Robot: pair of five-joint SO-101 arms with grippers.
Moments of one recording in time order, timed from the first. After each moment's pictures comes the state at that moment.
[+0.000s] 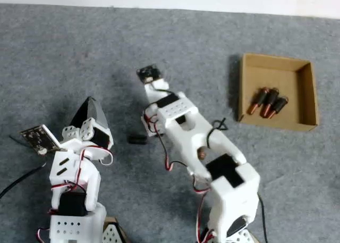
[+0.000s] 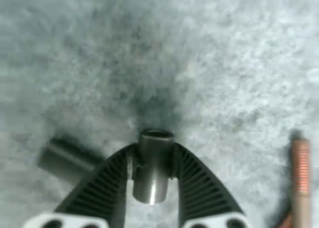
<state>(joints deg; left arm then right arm) -4.7 -103.8 96.0 22.2 35.4 -37.5 13.2 11.5 51.7 -1.9</state>
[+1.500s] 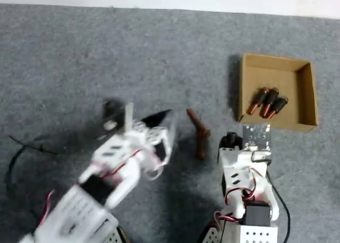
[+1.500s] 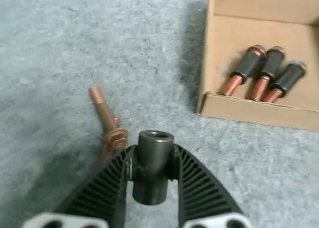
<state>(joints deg) 31.5 -70.9 72.9 23.3 30.0 -2.9 -104.0 87.9 55.6 5.0</state>
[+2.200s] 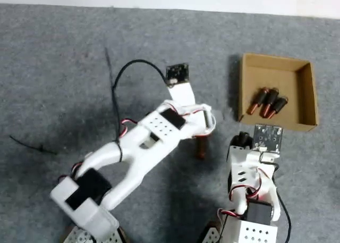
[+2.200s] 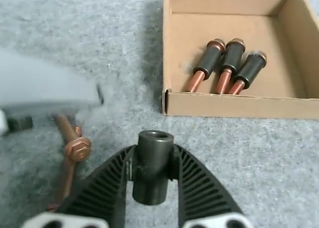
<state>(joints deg) 34.9 4.4 23.1 37.7 51.7 4.0 -104.0 91.8 50.6 5.4</state>
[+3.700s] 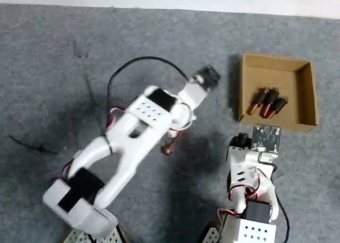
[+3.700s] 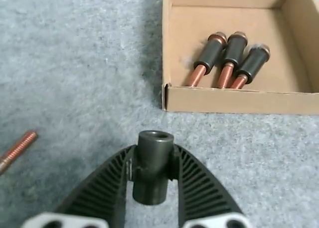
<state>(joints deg) 28.6 2.1 12.8 62.5 -14.0 4.0 -104.0 94.5 48.6 5.4</state>
